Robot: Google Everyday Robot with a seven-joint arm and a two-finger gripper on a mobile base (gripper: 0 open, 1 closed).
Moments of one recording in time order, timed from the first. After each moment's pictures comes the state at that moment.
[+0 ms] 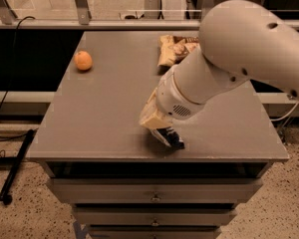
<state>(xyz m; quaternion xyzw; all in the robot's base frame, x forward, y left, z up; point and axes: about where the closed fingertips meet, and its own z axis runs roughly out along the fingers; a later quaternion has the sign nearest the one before) 0.465 0.001 0.868 -0.65 0.70 0.12 0.27</state>
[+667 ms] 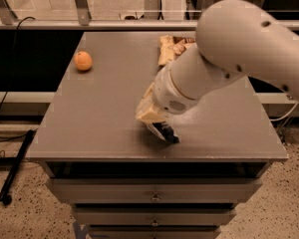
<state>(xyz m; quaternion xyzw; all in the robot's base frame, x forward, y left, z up) 0.479 0.014 0.870 -0.66 0.68 0.12 0.29</state>
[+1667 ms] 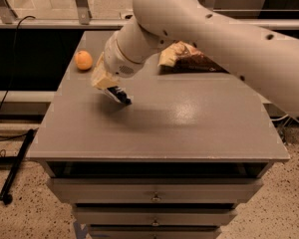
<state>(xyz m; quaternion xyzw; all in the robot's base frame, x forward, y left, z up) 0.582 0.124 0.888 -0.73 0.58 0.13 0.35</state>
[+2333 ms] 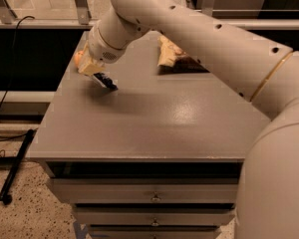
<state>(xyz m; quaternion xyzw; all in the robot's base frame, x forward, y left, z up) 0.641 0.173 0.888 -0.75 0.55 0.12 0.35</state>
